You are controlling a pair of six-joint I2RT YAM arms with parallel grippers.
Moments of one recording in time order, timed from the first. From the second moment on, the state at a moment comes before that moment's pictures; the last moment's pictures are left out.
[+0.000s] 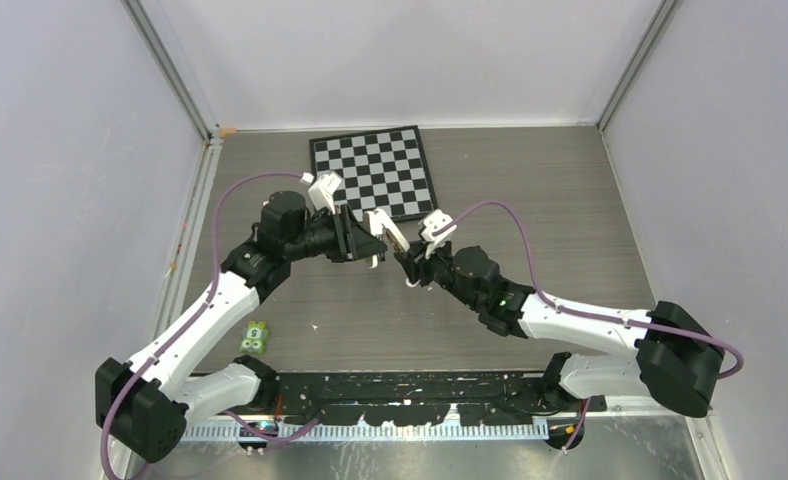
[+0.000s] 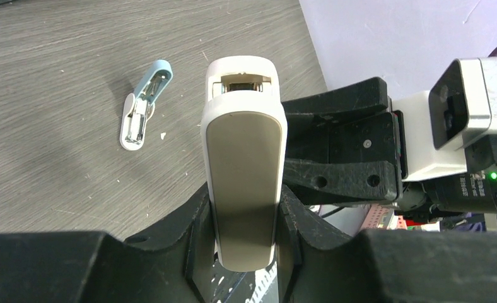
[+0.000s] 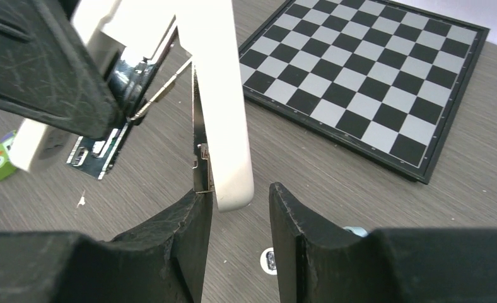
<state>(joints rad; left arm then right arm) -0.51 1.05 0.86 -0.20 0.51 -0.70 0.96 1.21 0.59 0.49 0.21 0.09</state>
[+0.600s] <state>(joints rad) -0.50 1.05 0.92 -0.37 0.66 -0.53 0.88 1.09 0.53 0.43 0.22 0.01</state>
